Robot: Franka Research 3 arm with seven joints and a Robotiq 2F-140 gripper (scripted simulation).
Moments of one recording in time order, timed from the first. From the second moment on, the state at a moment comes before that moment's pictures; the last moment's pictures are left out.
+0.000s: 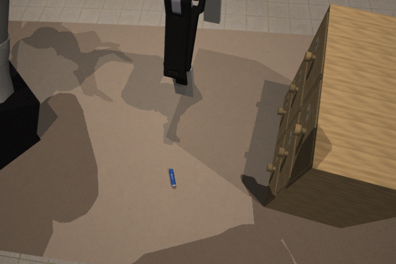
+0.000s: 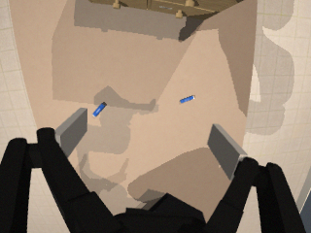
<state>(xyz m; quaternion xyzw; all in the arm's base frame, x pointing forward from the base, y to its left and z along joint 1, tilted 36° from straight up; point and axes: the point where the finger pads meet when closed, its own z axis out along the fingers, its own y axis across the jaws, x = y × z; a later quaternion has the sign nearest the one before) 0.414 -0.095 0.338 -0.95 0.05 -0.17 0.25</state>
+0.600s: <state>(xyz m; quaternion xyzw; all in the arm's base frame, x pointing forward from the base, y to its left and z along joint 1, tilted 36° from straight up) 0.415 -0.030 0.376 -0.95 0.03 -0.18 0.25</state>
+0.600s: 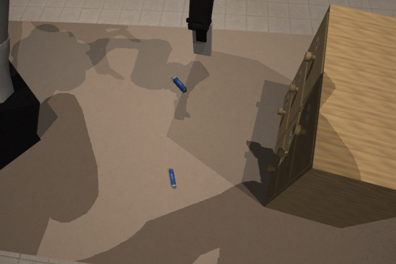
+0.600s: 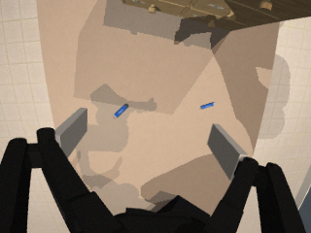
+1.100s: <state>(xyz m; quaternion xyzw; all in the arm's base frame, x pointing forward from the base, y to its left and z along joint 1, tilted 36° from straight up) 0.415 0.036 0.411 -0.95 0.03 -0.17 0.25</state>
